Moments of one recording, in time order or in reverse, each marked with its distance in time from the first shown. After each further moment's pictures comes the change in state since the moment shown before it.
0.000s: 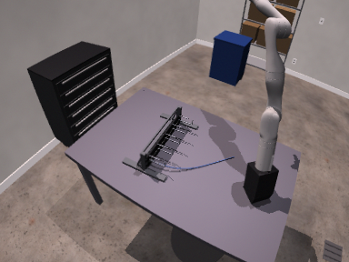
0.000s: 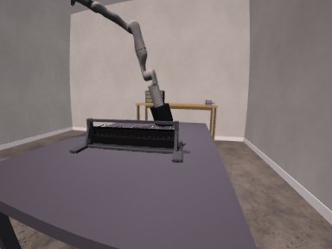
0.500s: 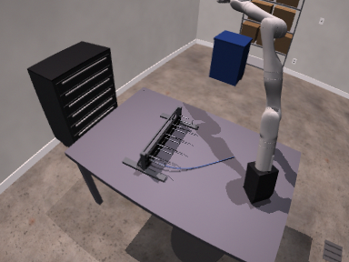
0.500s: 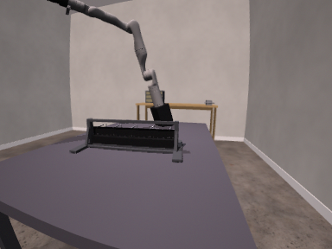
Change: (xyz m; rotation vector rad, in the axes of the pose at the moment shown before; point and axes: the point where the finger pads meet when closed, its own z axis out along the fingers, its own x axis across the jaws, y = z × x) arm 0.078 -0.162 -0.021 0.247 0.106 -0.054
